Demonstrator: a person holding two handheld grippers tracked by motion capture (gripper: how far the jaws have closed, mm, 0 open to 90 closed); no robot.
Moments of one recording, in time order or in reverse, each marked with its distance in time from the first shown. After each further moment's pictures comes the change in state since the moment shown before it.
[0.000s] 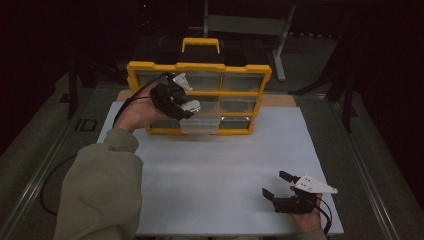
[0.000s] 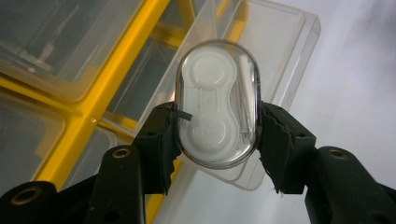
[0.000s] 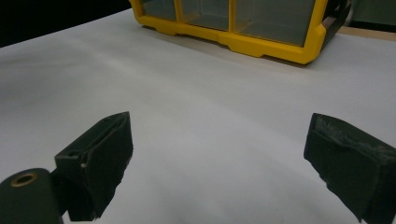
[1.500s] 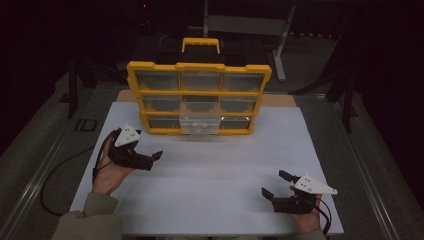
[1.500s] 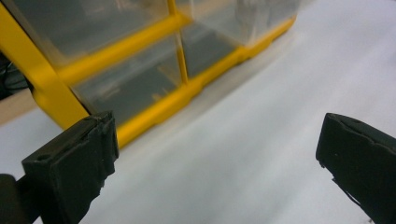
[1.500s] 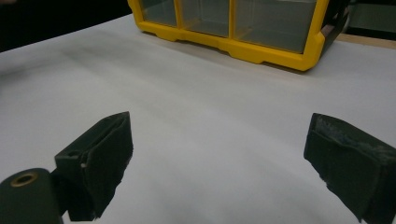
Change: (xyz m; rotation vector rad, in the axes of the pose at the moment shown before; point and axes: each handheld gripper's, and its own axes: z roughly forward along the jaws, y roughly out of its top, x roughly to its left) left arm -0.077 -0.183 0.014 -0.355 0.233 -0.349; right arm 0.003 0.002 0.001 -0.020 -0.009 -0.006
